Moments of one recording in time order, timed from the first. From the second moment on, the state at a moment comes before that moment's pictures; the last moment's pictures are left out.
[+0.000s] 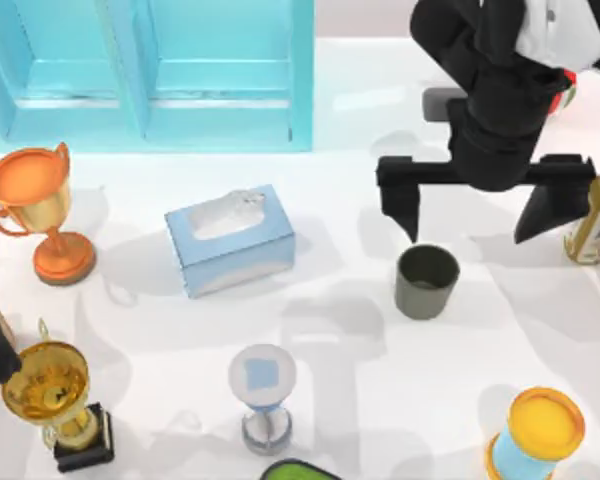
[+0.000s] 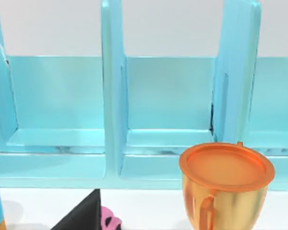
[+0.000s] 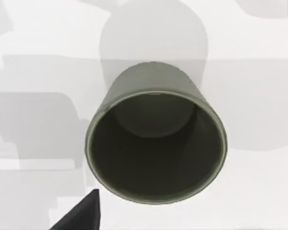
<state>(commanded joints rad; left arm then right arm) 0.00 0.00 0.00 0.00 0.00 0.00 0.48 2.06 1.72 -1.23 0.00 0.49</state>
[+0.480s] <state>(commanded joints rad) 0.00 0.00 0.00 0.00 0.00 0.00 0.48 2.11 1.52 -0.97 0.00 0.50</state>
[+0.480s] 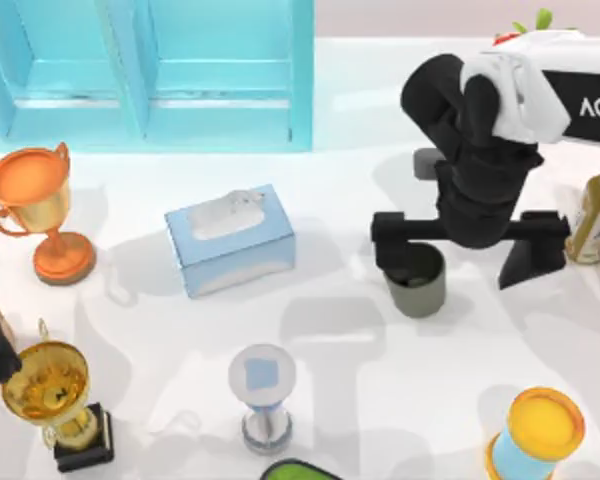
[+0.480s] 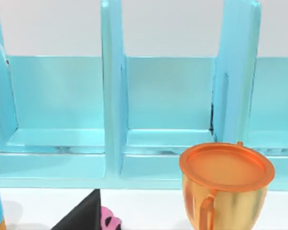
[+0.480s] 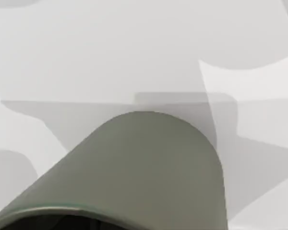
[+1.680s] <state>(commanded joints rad) 0.00 0.00 0.00 0.00 0.00 0.00 0.48 2.11 1.52 -0.97 0.00 0.50</state>
